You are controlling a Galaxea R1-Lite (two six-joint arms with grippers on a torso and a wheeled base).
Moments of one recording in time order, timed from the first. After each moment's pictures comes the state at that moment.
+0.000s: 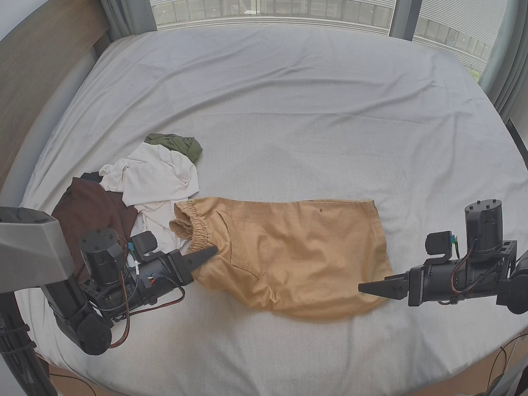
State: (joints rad) left arm -0.38 2.06 -0.36 -1.55 -0.43 -0.66; right arm 0.40 1.57 -0.49 -0.49 0.42 0.33
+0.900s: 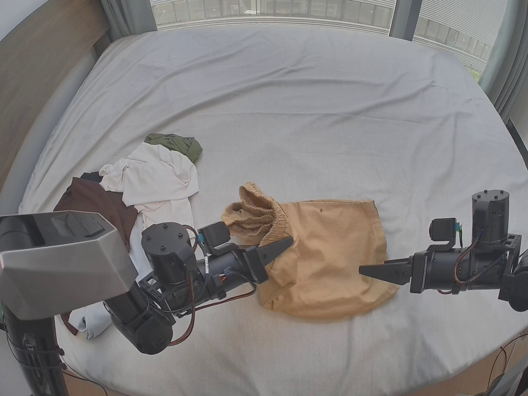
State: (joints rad) left arm -0.62 2.21 -0.68 -1.54 -0.37 -0.65; right arm 0.40 1.55 -0.51 -0.56 0.42 0.35
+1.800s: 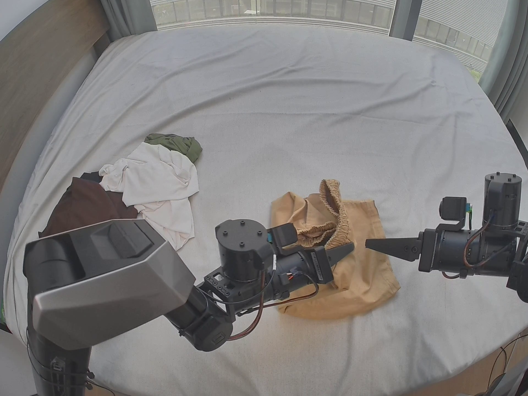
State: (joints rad) left arm -0.78 2.32 -1.01 -1.27 -0.35 -0.72; right arm 0.38 1.51 -0.57 -0.56 0.42 0.39
